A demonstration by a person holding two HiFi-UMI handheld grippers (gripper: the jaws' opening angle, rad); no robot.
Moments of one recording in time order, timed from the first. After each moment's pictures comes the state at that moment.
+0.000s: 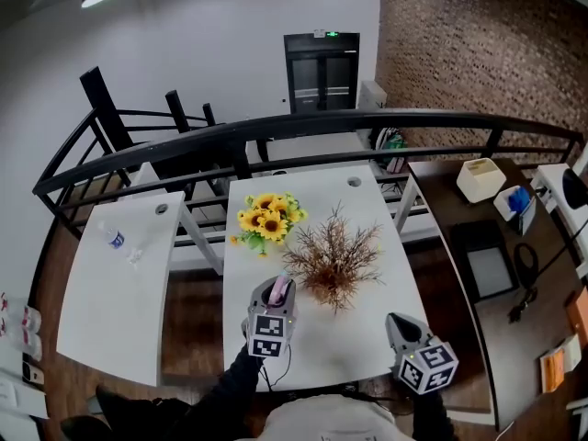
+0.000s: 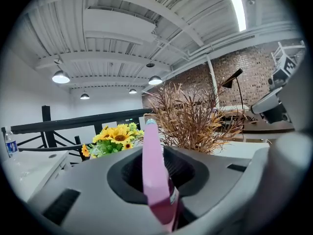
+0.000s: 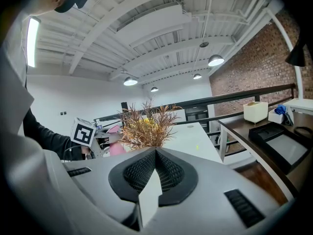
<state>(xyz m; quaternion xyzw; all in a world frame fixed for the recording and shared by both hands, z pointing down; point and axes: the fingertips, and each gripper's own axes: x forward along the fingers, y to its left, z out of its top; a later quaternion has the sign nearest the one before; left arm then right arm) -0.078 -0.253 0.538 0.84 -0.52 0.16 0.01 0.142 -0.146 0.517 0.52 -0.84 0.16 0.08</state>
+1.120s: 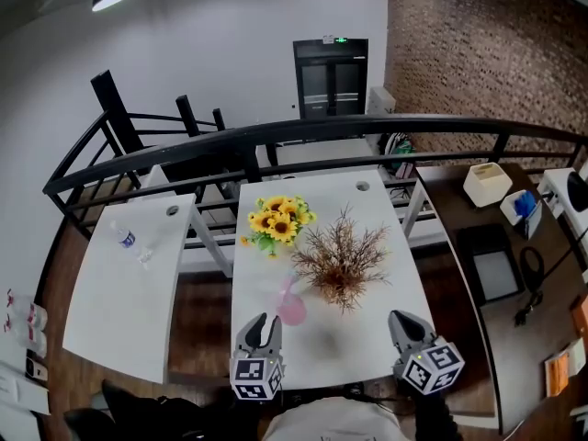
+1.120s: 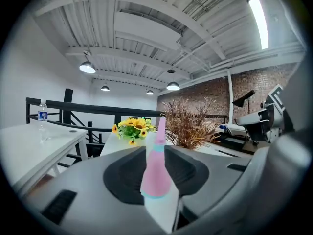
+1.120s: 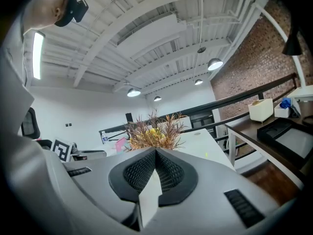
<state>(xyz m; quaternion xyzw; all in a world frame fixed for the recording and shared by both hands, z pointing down) -0.134 -0.152 0.536 0.80 -0.59 0.08 0.10 0.131 -0.144 0.493 0.50 -0.85 0.15 0.01</state>
